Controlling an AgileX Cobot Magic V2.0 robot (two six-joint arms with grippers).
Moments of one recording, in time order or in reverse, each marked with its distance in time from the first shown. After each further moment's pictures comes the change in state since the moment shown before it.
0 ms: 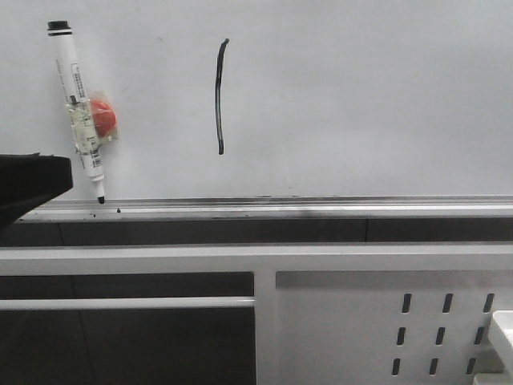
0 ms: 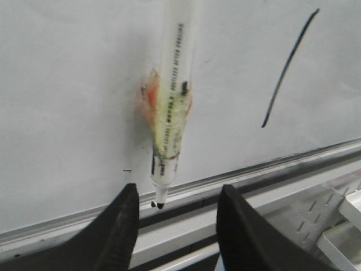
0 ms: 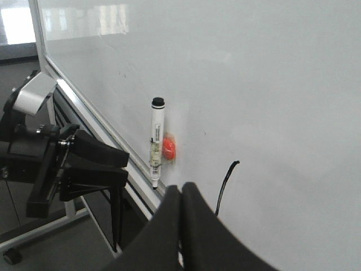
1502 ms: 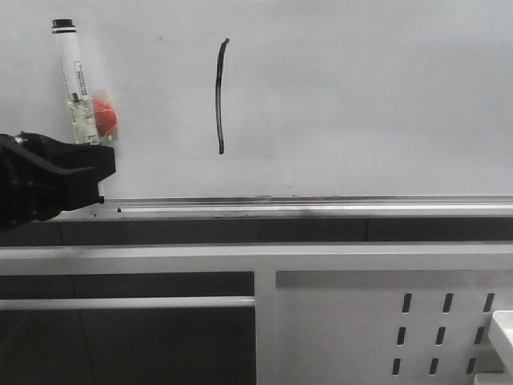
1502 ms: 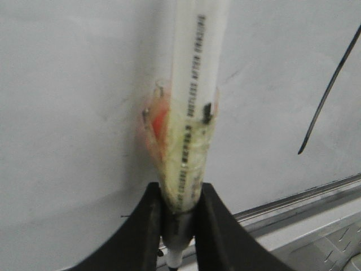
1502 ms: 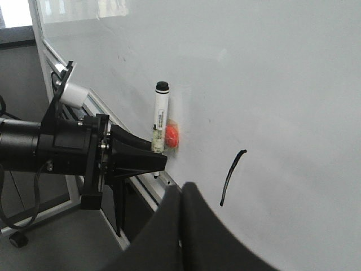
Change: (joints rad) left arm 0.004 0.193 -0.175 -0.068 -0.002 0.009; right arm 0.000 0.084 -0.040 0.012 0.033 -0.002
